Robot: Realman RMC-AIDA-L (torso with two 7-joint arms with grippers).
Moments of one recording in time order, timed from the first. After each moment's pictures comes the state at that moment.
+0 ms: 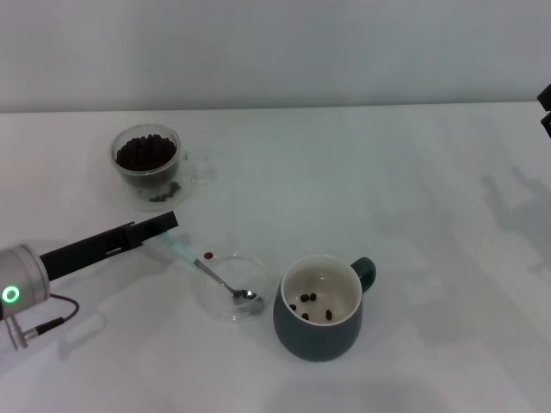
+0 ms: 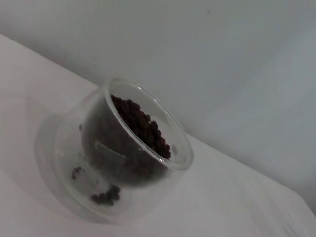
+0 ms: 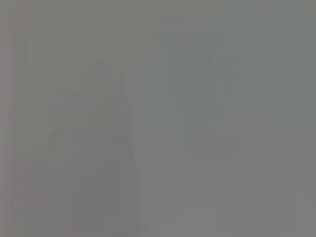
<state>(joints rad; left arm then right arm) -0.51 -2.07 0.94 0.40 1.63 1.09 -1.83 0.32 2.01 -1.49 -0.11 -0.10 -1.48 0.54</state>
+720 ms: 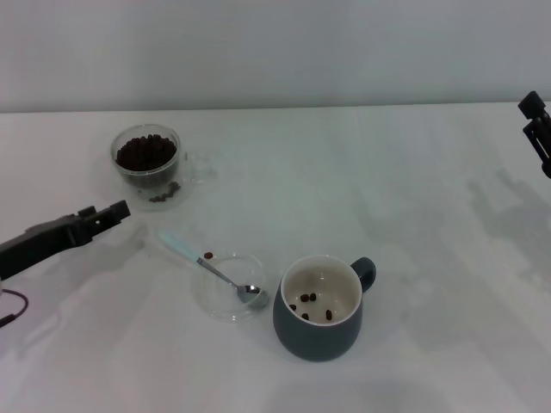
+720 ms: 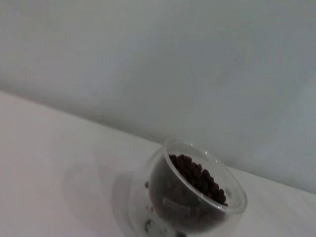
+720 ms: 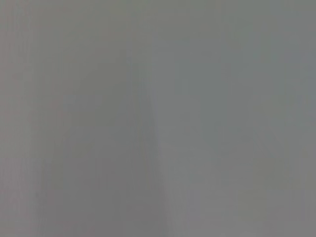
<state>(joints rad) -0.42 -2.07 0.92 0.53 1.61 1.03 -1.71 0.32 2.01 -1.54 -0.11 -0.11 -1.49 0.55</state>
